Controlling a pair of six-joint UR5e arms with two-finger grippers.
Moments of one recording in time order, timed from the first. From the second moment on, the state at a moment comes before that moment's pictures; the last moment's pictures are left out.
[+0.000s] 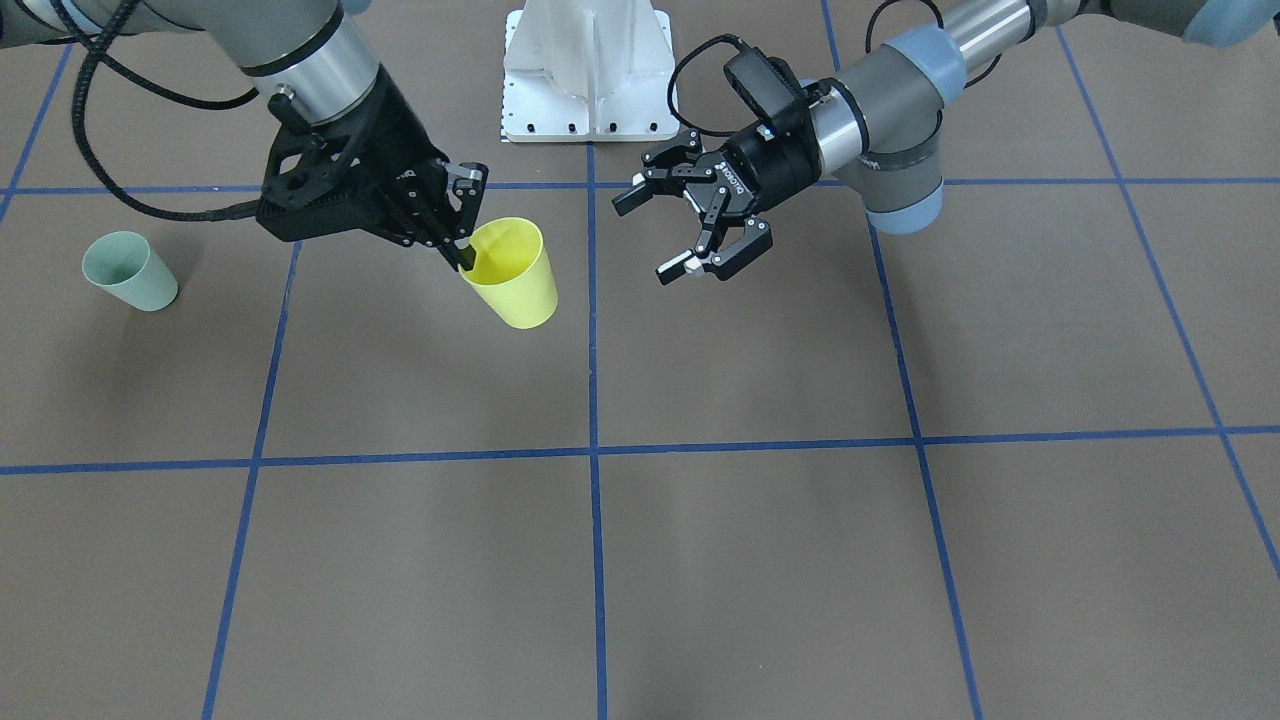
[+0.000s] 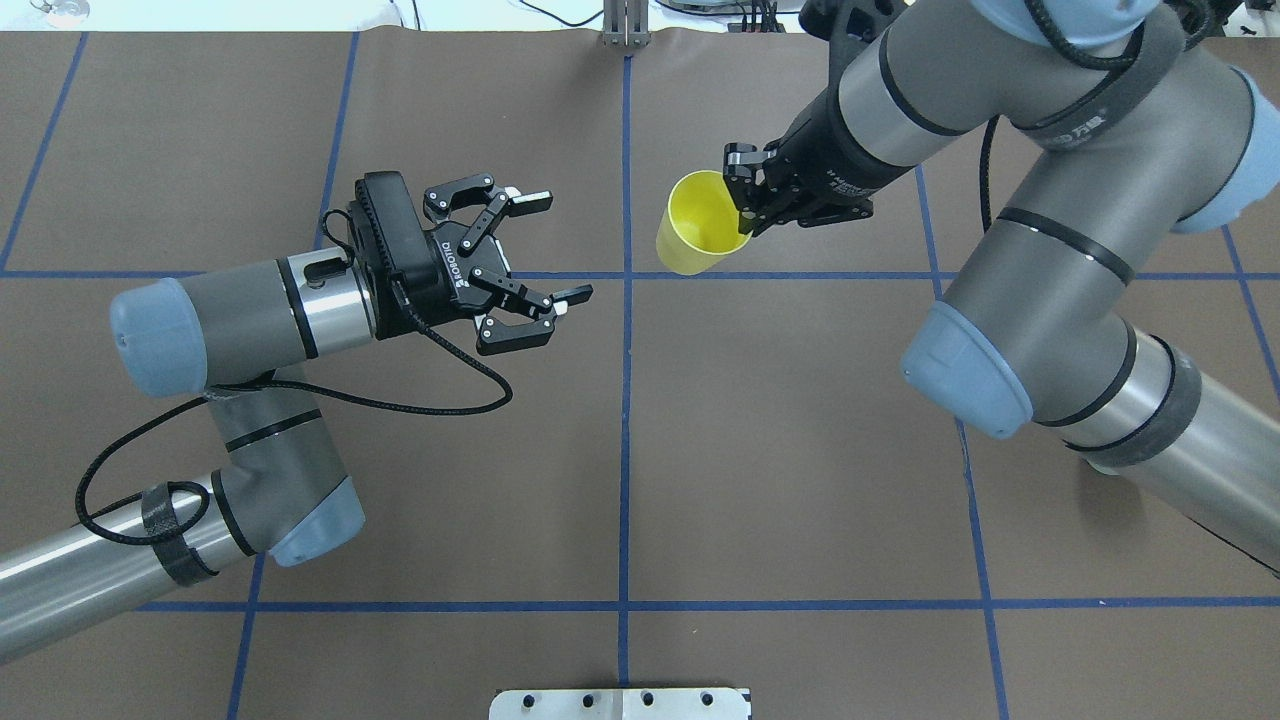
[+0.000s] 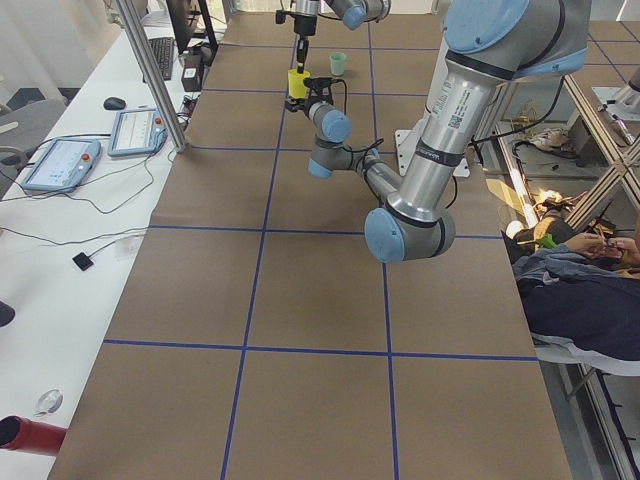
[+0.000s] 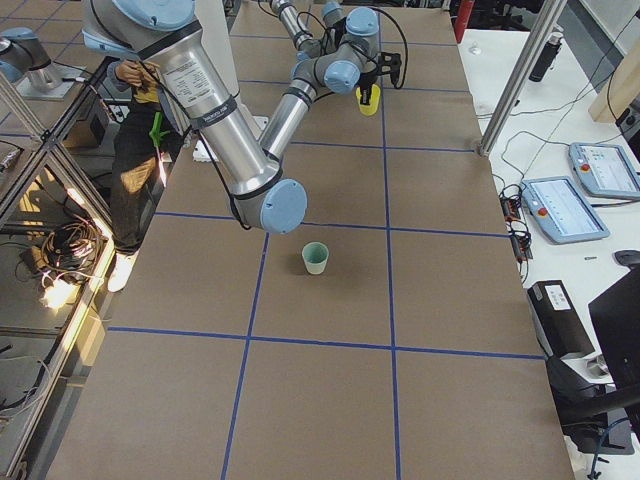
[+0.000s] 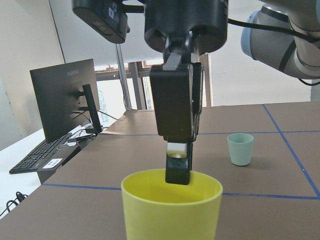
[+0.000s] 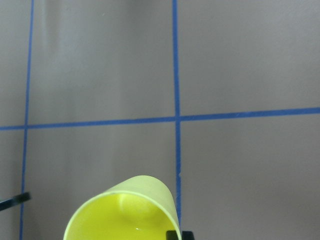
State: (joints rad) left arm -0.58 -2.06 -1.55 -3.09 -1.62 -0.28; right arm 0.84 -0.95 1.92 -1.54 2.14 1.23
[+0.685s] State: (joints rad) left arm -0.71 -1.93 -1.55 -2.73 -1.53 -0.47; right arm 1.01 -1.06 1.90 -1.54 2.13 1.13
